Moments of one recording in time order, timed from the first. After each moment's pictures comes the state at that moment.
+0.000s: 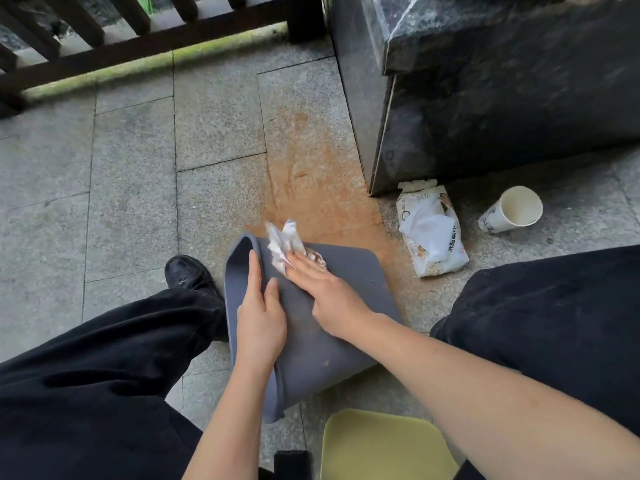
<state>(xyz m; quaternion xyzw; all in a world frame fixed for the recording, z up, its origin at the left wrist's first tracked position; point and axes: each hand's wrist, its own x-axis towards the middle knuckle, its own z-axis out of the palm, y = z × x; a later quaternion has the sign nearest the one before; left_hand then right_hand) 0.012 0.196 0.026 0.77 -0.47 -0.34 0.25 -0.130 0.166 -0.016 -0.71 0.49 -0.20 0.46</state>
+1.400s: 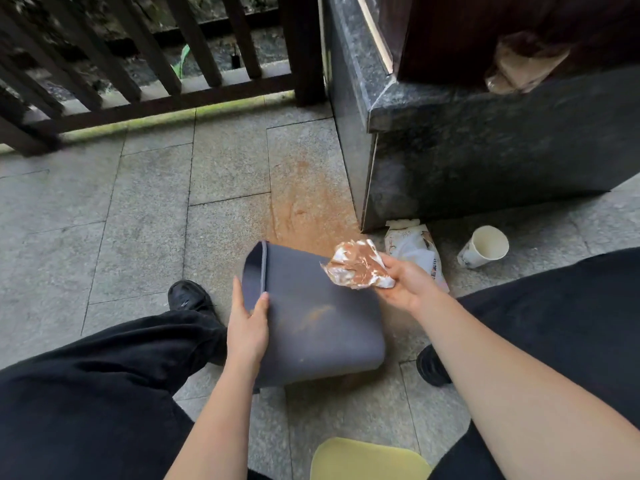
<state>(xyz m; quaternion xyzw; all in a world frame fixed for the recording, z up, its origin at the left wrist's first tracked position) 0.033 0.196 0.021 0.78 -0.37 -0.41 0.31 -0.247 0.131 0.032 0.00 0.47 -0.41 0.78</state>
